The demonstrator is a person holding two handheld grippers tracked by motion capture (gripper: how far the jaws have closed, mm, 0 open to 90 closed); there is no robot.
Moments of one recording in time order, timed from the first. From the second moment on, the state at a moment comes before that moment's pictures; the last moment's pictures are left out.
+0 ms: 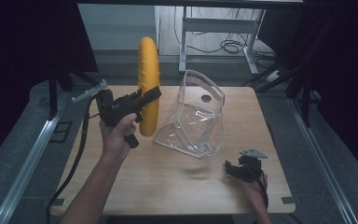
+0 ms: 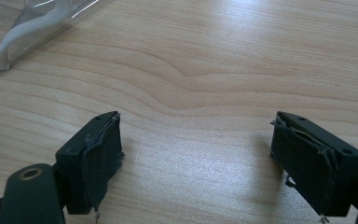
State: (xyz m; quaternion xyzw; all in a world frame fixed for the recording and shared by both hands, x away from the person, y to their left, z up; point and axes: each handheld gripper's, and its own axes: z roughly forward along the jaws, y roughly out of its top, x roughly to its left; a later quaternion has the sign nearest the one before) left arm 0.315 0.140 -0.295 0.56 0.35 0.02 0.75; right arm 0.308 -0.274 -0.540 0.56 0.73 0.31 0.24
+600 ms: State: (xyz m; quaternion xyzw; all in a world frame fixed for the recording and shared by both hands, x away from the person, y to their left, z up) left arm 0.316 0.105 -0.271 0.58 0.32 0.02 0.75; right arm 0.309 -0.274 -0.540 0.55 0.73 0.31 0.24
